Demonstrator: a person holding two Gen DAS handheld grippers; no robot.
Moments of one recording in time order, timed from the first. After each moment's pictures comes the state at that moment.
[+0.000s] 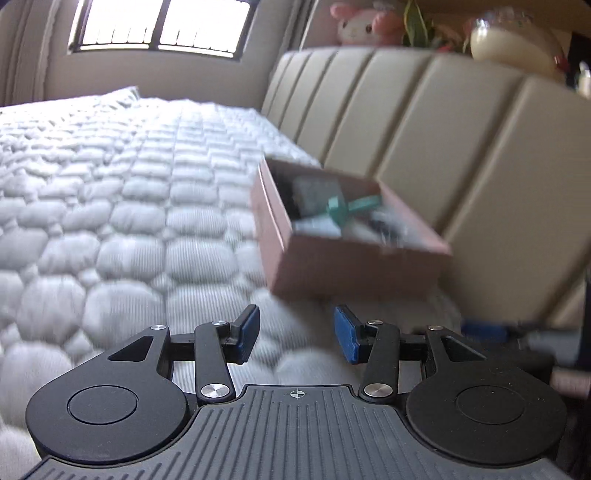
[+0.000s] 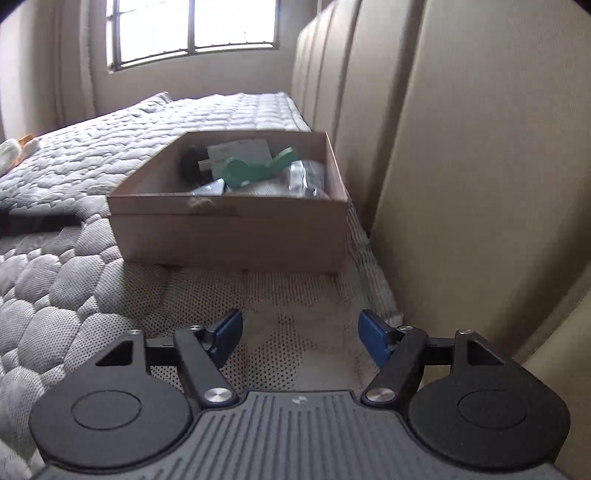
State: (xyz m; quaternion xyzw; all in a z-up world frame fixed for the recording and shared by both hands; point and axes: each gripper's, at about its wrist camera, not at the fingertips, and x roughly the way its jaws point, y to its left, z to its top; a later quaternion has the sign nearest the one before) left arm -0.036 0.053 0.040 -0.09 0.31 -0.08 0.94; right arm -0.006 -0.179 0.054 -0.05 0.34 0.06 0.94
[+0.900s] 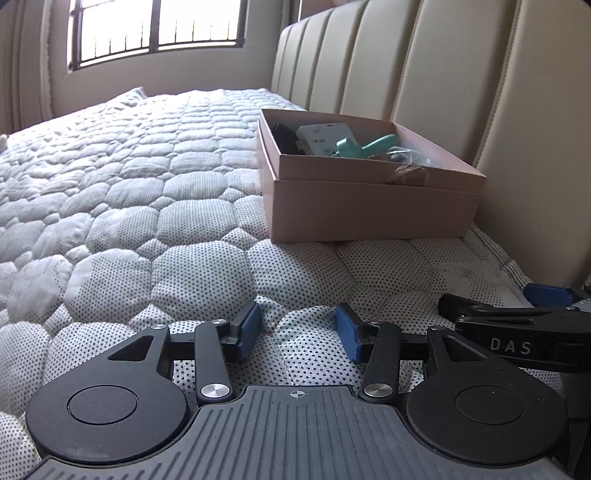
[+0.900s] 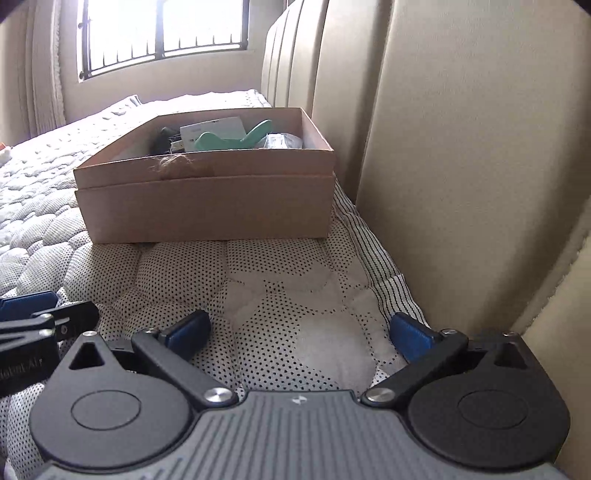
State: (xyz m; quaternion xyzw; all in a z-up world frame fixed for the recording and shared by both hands) left arm -0.017 0.019 0.001 -0.01 0.33 -0.04 0.94; right arm -0.014 -0.183 0.021 -0.02 0.33 0.01 0.94
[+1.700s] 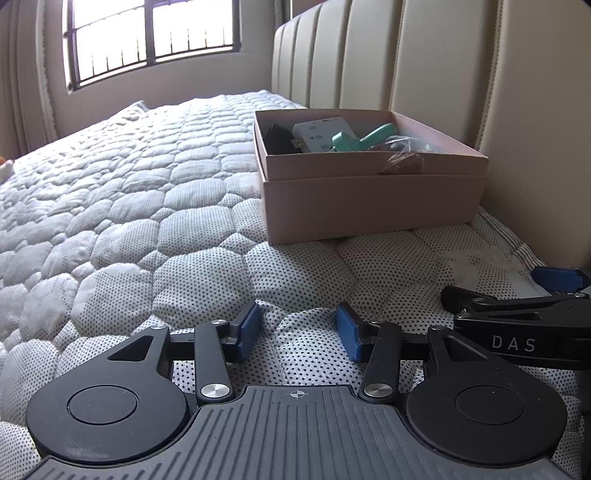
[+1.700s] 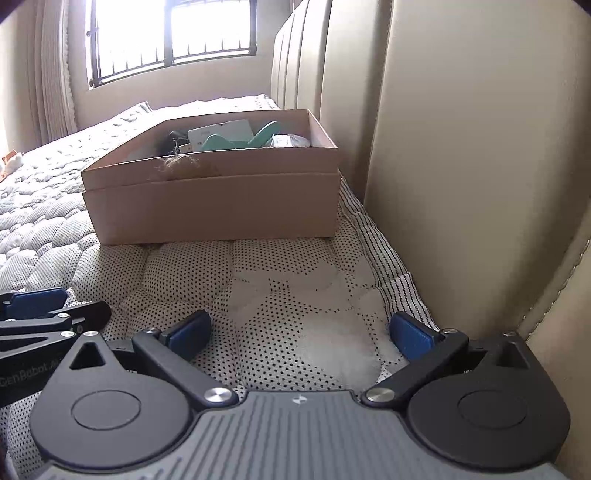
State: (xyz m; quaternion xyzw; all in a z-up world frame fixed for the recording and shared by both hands) left arm -0.015 0.005 0.000 0.03 0.33 -0.02 0.94; right arm -0.012 -0.186 0.018 -0.02 0.32 0.03 0.95
